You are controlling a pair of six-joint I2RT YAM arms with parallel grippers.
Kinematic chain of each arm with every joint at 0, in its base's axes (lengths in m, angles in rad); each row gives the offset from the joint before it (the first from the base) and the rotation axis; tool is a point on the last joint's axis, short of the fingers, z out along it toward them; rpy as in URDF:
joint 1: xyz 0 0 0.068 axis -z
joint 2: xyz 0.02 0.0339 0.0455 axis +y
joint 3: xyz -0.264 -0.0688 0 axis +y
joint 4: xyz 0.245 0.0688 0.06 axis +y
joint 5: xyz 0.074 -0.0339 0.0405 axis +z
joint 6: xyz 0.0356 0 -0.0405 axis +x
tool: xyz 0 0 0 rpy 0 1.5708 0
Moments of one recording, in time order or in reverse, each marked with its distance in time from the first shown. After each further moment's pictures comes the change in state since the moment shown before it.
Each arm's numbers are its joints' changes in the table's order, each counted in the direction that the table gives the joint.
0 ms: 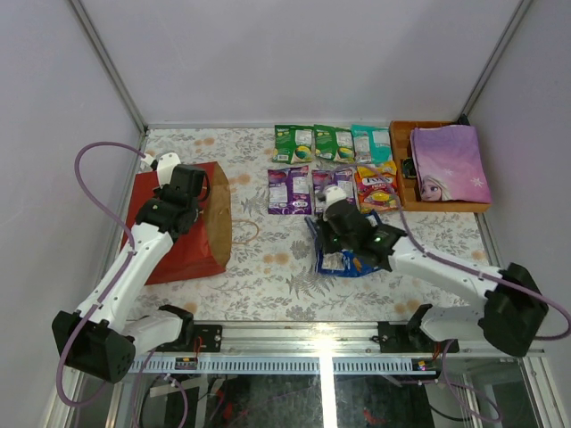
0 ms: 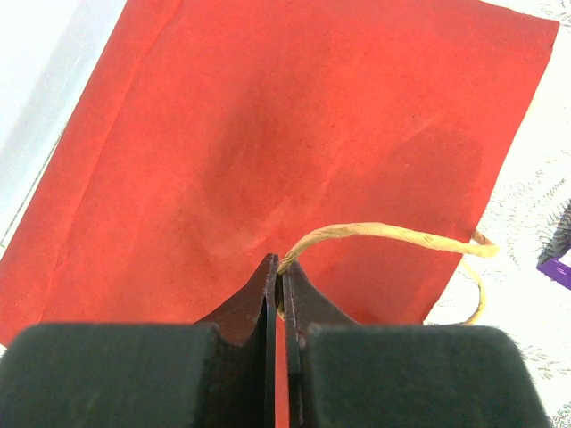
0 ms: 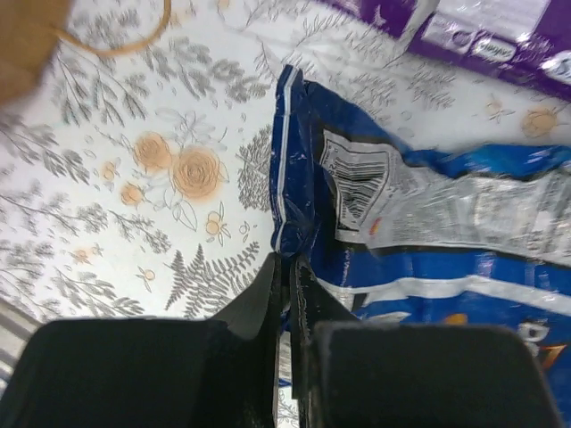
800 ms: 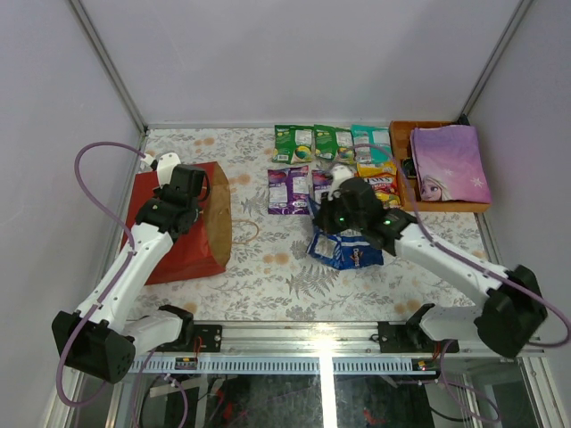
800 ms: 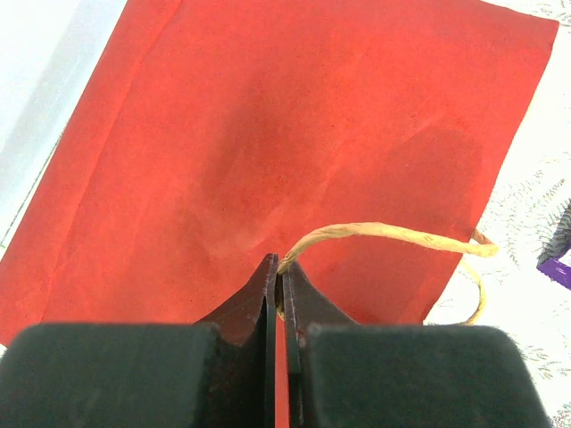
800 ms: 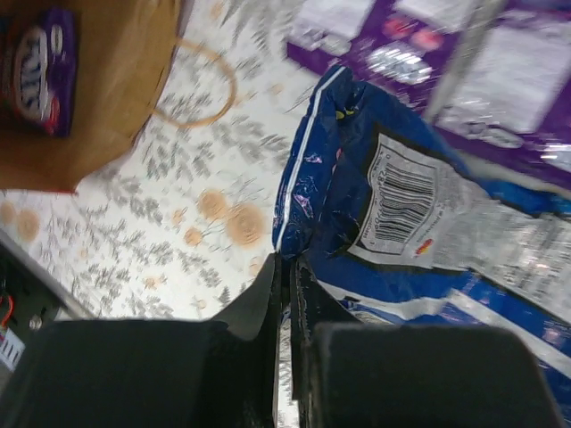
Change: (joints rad) left arm 0.000 -0.001 0.000 0.000 0.000 0.001; right arm 0.230 -0.090 -0.061 -0.044 0.270 -0.028
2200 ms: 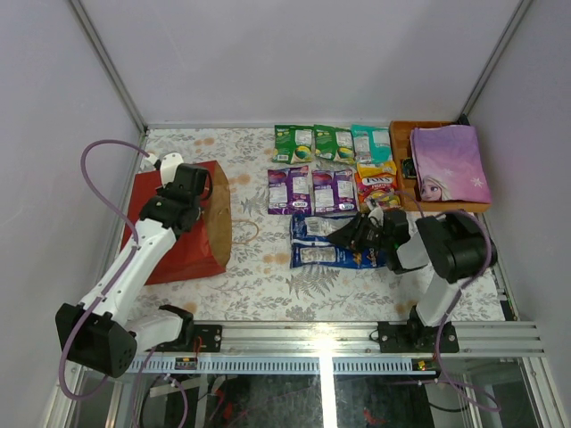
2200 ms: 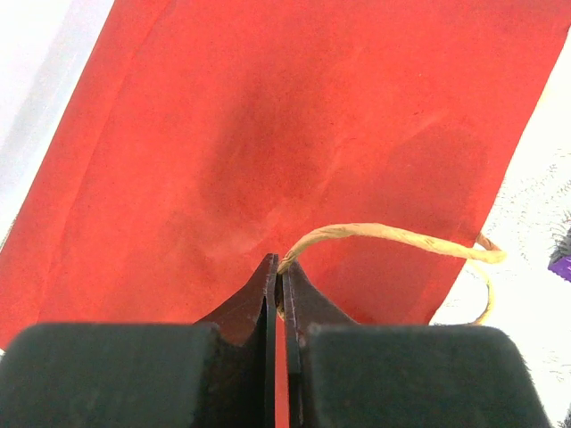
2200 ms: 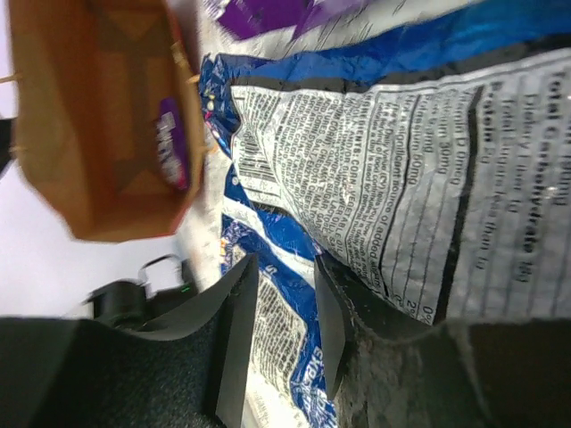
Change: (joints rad) left arm 0.000 0.032 0.000 -0.003 0.000 0.001; right arm 0.430 0.641 0.566 -1.362 0.687 0.661
